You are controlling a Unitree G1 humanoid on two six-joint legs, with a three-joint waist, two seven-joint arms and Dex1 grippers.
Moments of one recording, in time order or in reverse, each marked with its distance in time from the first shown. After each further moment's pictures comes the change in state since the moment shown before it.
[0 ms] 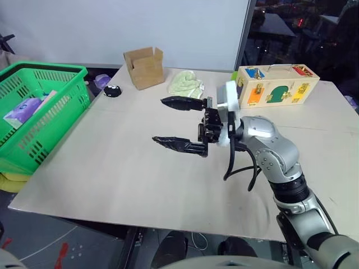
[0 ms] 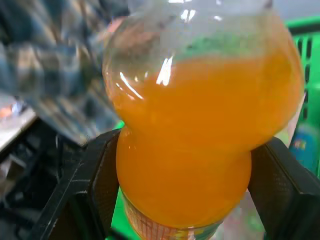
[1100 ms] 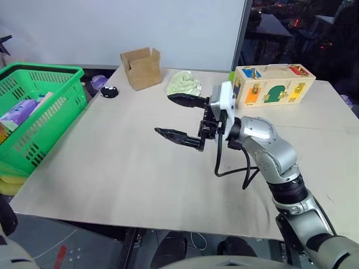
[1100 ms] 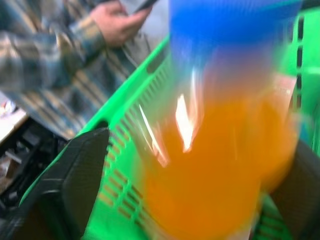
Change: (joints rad) left arm -0.082 -0.068 -0.029 0.059 0.037 -0.104 0.086; right arm 0.034 -0.008 0.006 0.021 -0.100 -0.014 -0.091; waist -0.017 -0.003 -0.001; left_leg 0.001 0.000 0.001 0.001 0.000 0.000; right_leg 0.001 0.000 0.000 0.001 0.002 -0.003
